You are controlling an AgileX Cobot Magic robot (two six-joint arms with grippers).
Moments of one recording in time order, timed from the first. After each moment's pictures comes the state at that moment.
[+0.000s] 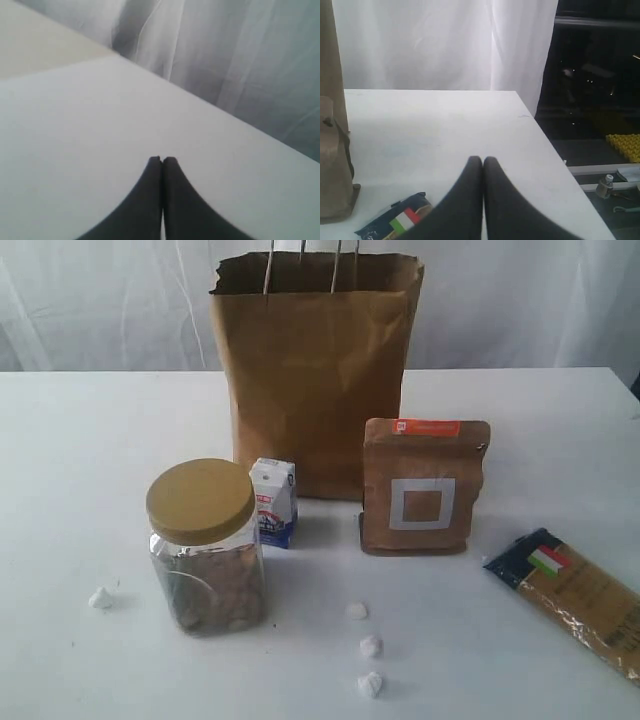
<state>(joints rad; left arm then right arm) 0.36 0.81 -0.34 -0.65 -0.25 0.32 -0.13 0.27 -0.13 -0.02 0.08 -0.07</state>
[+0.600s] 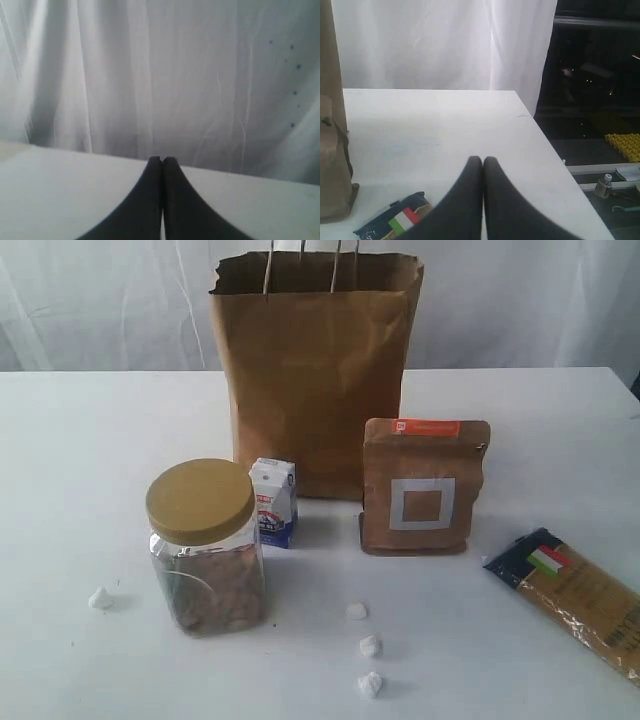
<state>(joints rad) 0.24 0.14 -0.28 -0.49 0.12 0.41 -0.13 0.27 -0.13 -0.02 0.08 -0.07</state>
